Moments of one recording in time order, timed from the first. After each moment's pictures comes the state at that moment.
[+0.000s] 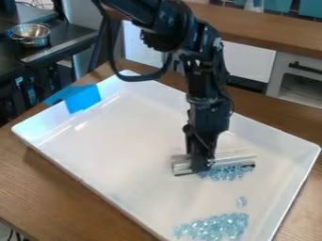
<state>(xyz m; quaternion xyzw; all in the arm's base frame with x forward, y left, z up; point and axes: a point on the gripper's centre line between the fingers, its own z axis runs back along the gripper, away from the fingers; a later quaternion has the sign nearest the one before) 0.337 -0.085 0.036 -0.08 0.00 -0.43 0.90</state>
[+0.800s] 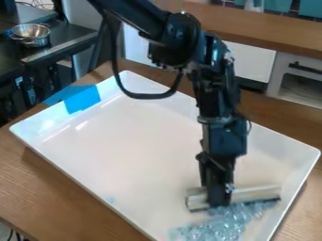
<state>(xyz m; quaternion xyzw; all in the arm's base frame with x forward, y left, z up) 0.291 -0.127 0.036 -0.18 0.06 -0.43 0.88</state>
